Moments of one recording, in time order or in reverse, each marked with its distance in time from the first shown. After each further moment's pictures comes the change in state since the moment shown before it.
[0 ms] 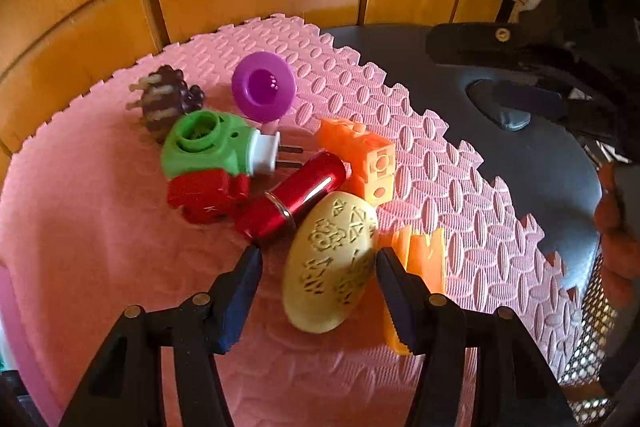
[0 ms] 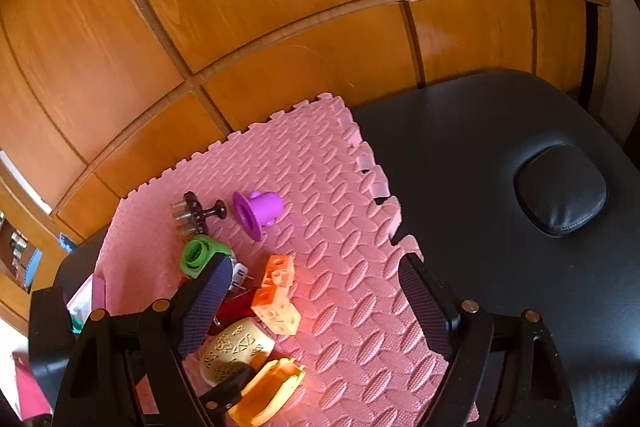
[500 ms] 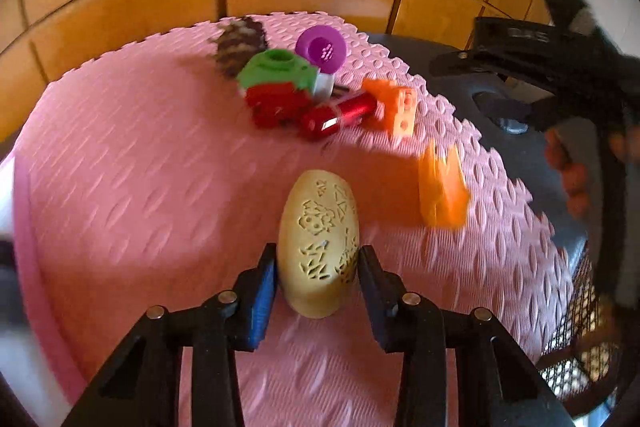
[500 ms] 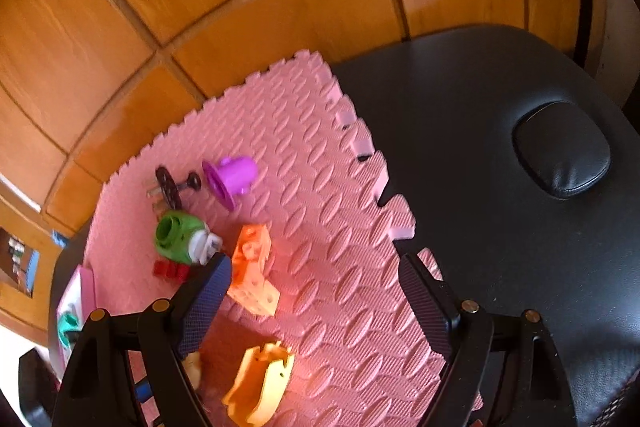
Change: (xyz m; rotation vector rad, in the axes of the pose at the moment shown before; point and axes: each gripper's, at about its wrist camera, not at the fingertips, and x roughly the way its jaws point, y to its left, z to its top) left arm -0.049 0.033 -0.085 -0.133 -0.063 0.004; right arm 0.030 -0.007 -0.011 0.017 0.159 -0.046
